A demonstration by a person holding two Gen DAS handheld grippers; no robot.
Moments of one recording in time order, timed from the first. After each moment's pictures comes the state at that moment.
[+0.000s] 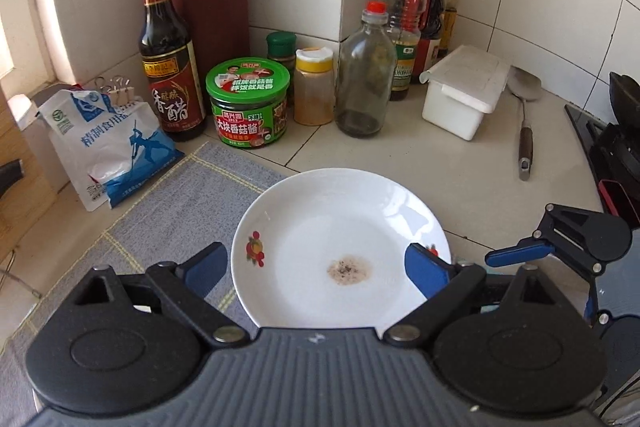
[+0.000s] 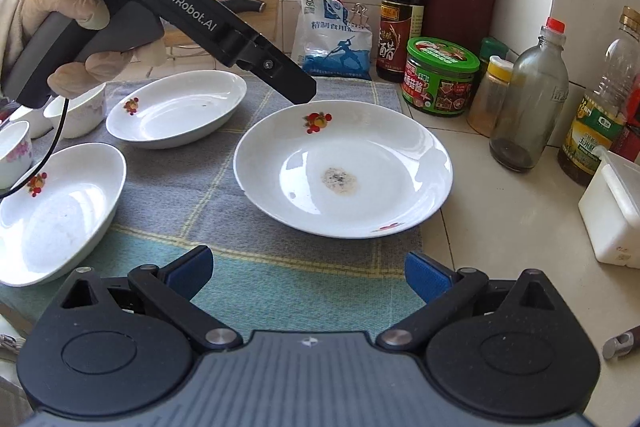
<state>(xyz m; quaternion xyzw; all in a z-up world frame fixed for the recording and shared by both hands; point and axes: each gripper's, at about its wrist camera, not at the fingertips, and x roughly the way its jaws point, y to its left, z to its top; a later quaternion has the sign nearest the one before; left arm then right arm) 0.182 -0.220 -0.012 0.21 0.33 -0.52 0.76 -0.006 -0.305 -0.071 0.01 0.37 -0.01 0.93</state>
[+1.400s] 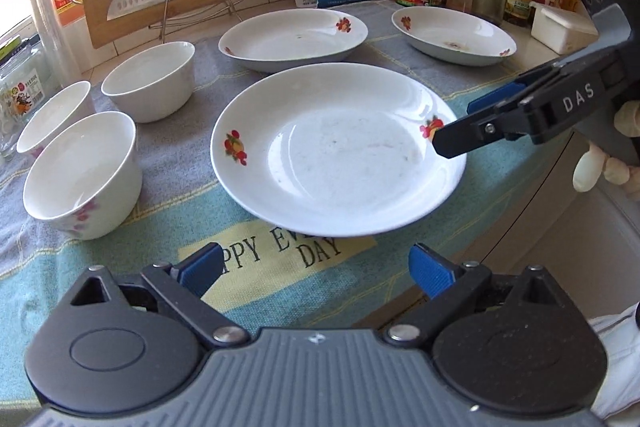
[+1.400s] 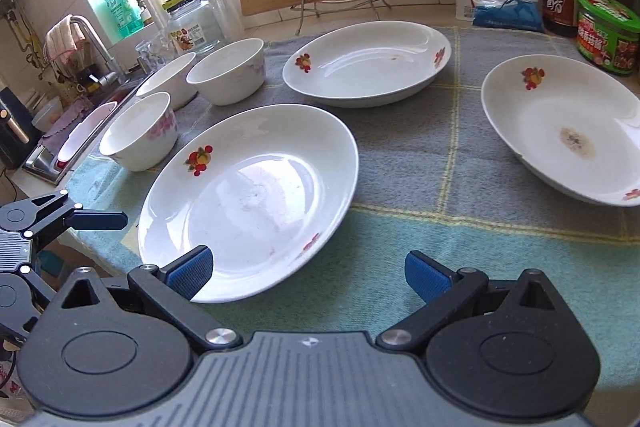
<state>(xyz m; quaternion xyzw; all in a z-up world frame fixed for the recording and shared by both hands) 0.025 0.021 -0.086 0.16 0.39 -0.28 0.86 0.025 -0.195 -0.086 0.09 0.43 0.15 0.88</state>
